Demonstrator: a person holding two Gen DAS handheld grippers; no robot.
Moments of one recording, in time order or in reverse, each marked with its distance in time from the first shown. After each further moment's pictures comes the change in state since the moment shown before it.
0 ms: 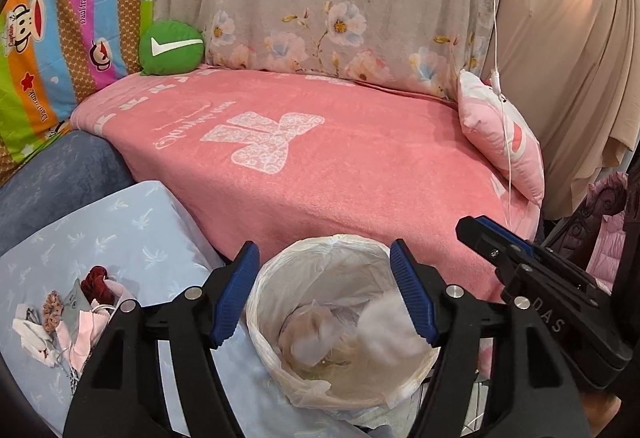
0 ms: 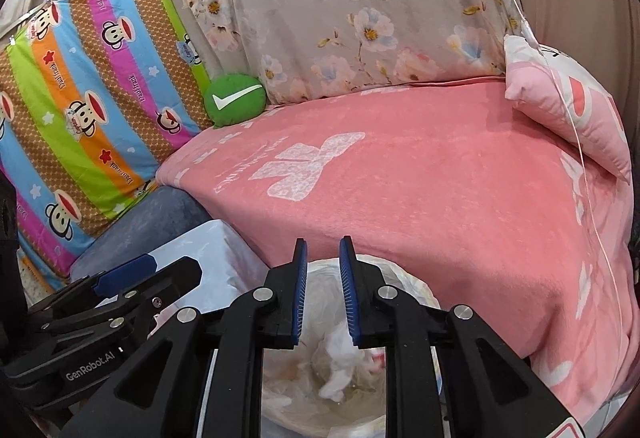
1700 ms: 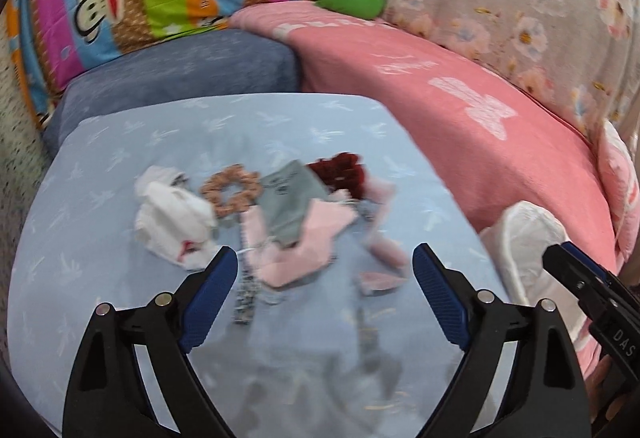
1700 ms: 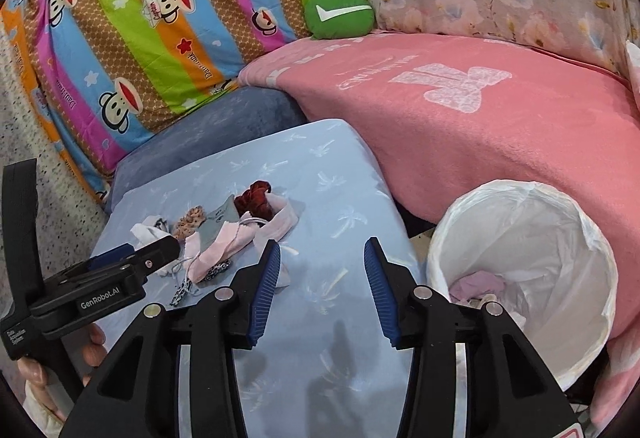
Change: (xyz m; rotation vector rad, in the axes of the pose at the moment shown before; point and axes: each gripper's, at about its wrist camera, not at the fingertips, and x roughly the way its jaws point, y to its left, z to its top) left arm -0.060 0.227 -0.105 -0.371 0.095 0.346; right arm 0.064 0.196 -0.110 -0.237 0.251 0.205
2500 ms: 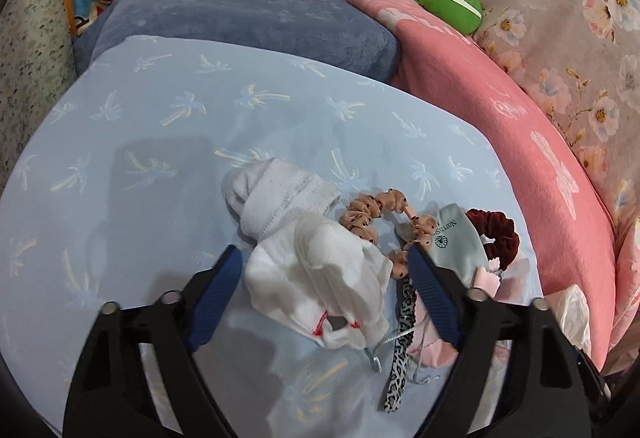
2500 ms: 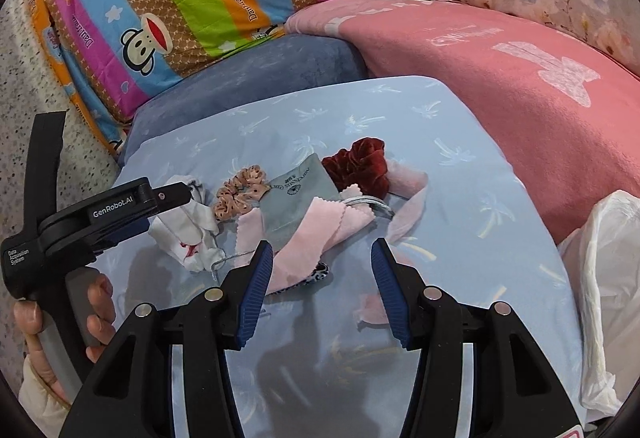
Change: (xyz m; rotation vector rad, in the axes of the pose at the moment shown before) left arm 0.061 0.132 0.020 -0.294 0.084 0.009; right arm 0.113 0.109 -0.006 -0.107 0.139 0.067
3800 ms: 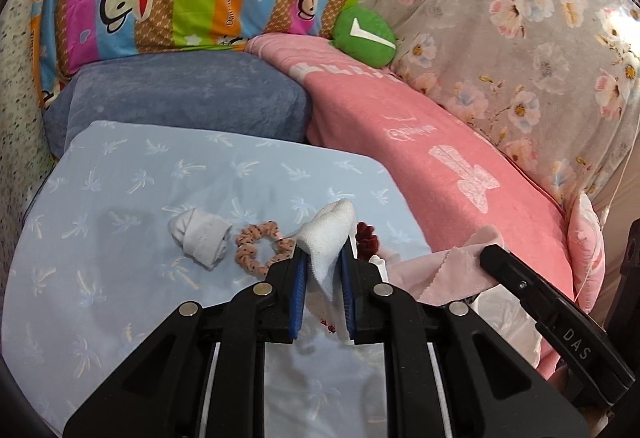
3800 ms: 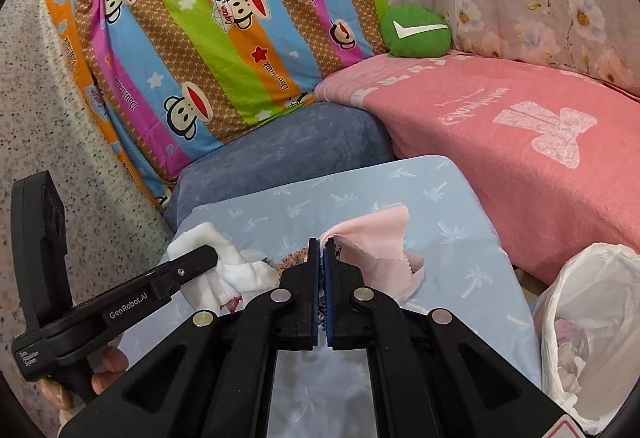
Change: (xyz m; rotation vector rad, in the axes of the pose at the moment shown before) left arm -0.108 -0.081 -0.015 0.165 -0.177 -0.158; right arm -0.121 -0.012 0.041 0.032 -0.195 0.128
